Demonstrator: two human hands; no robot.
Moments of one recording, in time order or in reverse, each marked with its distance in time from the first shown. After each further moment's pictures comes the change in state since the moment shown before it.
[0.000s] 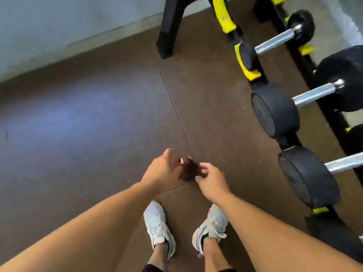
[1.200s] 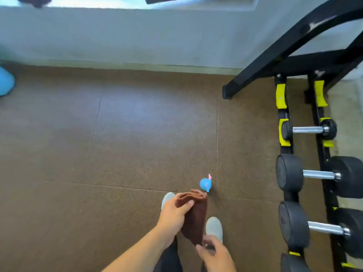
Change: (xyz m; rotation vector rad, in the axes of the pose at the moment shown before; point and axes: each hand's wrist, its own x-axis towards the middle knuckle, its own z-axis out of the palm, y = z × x) left_hand -0.272 -0.005 -0.062 -1.132 0.222 -0.334; right_hand -0.304 -0.023 0.003 -0.053 -0.321 -0.077
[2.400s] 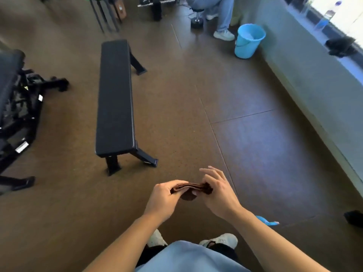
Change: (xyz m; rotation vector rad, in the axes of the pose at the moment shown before) left_hand -0.467 -0.332 -0.057 -0.357 0.994 0.265; right_hand -0.252 0.060 0.212 -1.345 -0.625 -1.446
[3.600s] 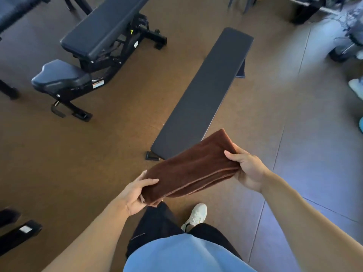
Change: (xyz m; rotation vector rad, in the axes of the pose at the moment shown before) left_hand 0.133 -0.179 -0.298 -1.458 0.428 -0.718; right_hand 0.461 -0.226 0.054 0.868 -0.739 0.543
